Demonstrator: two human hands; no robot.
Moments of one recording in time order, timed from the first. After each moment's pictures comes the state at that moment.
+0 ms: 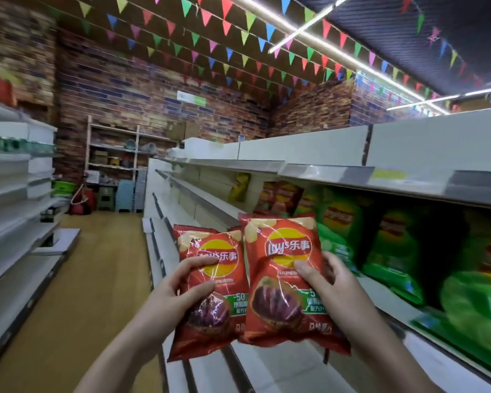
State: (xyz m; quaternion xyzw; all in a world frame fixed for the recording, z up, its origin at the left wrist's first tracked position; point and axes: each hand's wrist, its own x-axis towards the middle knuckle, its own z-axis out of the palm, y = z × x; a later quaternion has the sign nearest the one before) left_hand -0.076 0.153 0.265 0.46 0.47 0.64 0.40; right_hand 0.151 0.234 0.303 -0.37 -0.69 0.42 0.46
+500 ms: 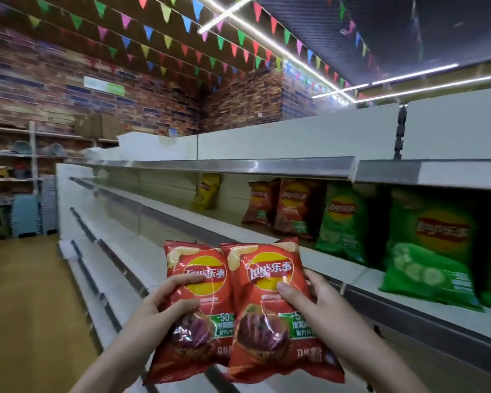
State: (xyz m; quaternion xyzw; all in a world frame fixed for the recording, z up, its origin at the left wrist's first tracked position) left_hand -0.290 0.348 0.273 0.51 0.47 0.55 0.46; right_hand -0.047 0.367 0.292 -0.50 -0.65 0.39 0.42
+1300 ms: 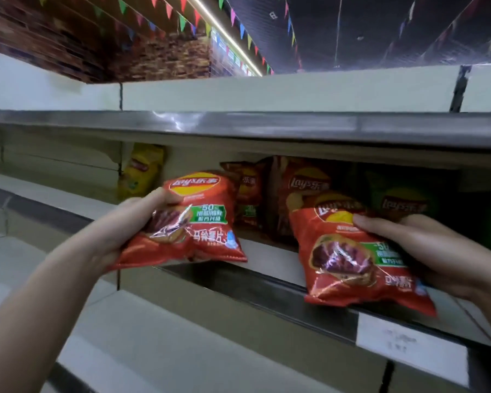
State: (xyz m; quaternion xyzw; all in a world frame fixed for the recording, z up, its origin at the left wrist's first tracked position) left_hand -0.372 0.676 0.343 0.57 0.43 0.44 0.55; right_hand -0.062 0.534 0.367 -0.68 -0.51 0.27 0.46
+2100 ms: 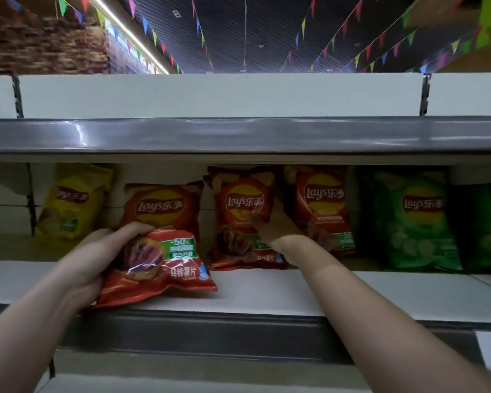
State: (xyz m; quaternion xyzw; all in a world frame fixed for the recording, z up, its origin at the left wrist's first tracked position) left_hand -0.416 0.850 0.341 0.59 0.37 0.43 0.59; right_hand -0.180 0.776 0.339 -0.72 -0.44 0.10 0.53
